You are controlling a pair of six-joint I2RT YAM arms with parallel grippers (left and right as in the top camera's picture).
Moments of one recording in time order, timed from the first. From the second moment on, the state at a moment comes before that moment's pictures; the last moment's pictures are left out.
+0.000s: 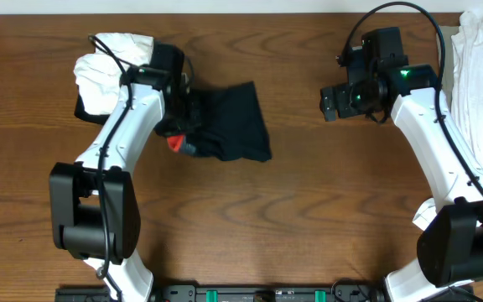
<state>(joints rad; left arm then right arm) -0.17 1.88 1.43 -0.96 0.17 -0.37 0.16 1.74 1.48 -0.89 -0.10 -0.03</state>
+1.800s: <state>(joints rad) -0.10 1.85 1.09 -0.82 0.15 -0.56 0.16 1.74 1.48 -0.89 -0.10 -0.03</state>
